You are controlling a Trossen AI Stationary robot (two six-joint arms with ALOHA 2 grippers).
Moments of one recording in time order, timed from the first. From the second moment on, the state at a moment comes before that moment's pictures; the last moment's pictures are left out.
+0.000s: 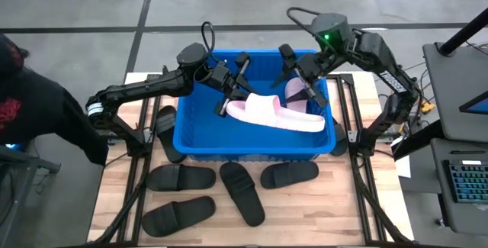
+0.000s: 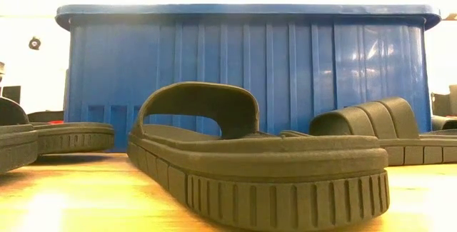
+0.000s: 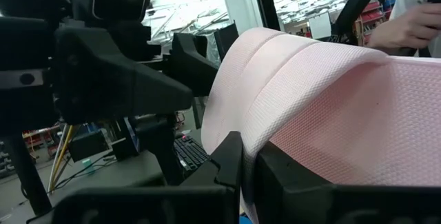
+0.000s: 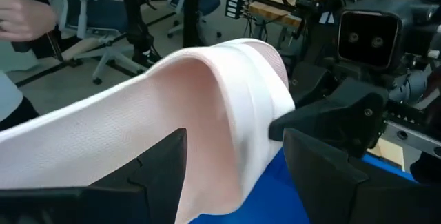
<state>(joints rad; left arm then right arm) 0.32 1.52 1.45 0.35 0.81 0.13 -0.32 1.63 2.25 -1.14 -0.76 -0.51</state>
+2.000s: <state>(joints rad) 0.32 1.52 1.42 0.39 0.65 -0.03 -0.31 1.63 2.25 -1.10 -0.66 -0.55</state>
